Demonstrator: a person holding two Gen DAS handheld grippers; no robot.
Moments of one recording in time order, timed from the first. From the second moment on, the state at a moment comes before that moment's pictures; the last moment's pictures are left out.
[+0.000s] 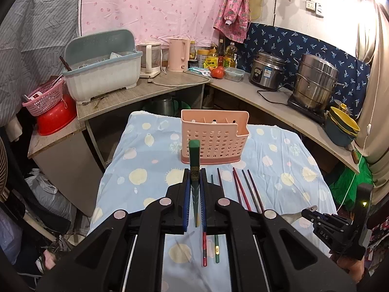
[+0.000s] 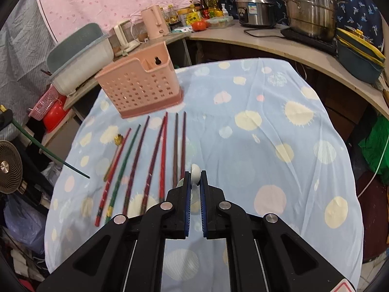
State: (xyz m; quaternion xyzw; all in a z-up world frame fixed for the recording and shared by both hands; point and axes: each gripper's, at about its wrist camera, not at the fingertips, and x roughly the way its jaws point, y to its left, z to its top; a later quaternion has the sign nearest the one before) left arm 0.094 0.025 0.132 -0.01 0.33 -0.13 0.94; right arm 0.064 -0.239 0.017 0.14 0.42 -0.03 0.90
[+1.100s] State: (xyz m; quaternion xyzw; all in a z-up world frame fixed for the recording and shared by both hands) left arm 0.291 -0.038 0.199 0.02 0.26 -0.12 0.96; right arm 0.304 -0.220 0.085 0.08 0.36 -0.03 0.93
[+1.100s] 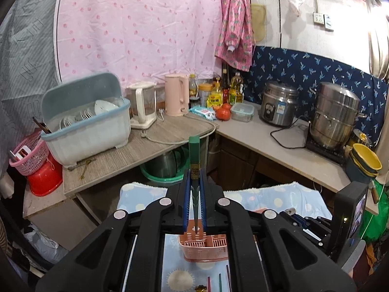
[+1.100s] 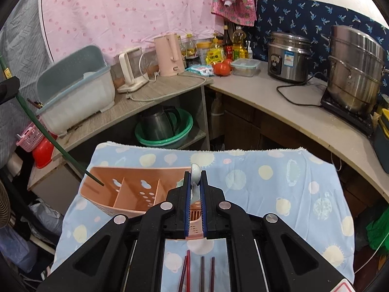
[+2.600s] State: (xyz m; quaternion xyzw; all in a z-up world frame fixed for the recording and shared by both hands) left arm 0.143 -0.015 0.071 0.02 0.38 -0.13 0.92; right arm 0.076 -0.201 0.026 0.15 0.39 -0.02 0.91
